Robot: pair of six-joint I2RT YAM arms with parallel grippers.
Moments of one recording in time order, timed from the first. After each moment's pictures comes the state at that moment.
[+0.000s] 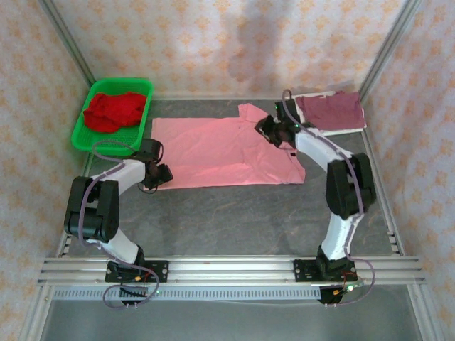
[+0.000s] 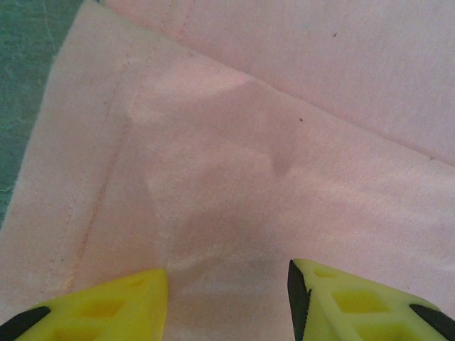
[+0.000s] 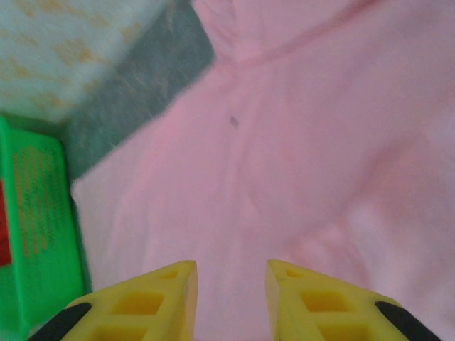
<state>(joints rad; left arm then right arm) -0.05 1.61 0.87 -0.48 0.00 -0.57 0.31 1.82 1.35 -0.31 -0.25 0.88</state>
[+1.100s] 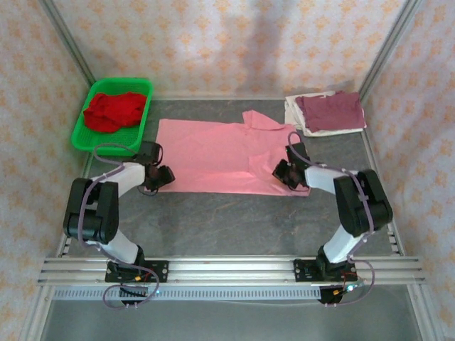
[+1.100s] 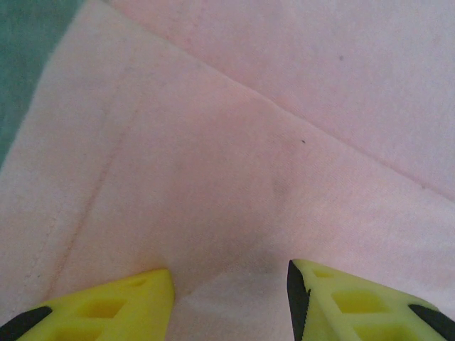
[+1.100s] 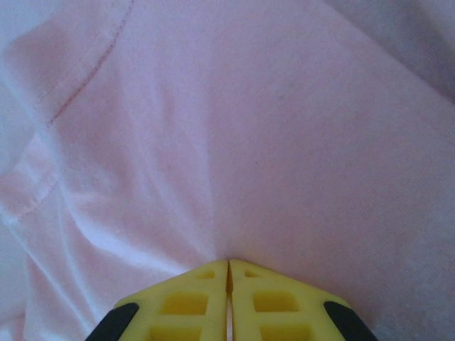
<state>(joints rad) -0.05 1.57 0.80 -0.43 0.07 -0.60 0.26 1.62 0.75 -0.14 -0.13 0.85</state>
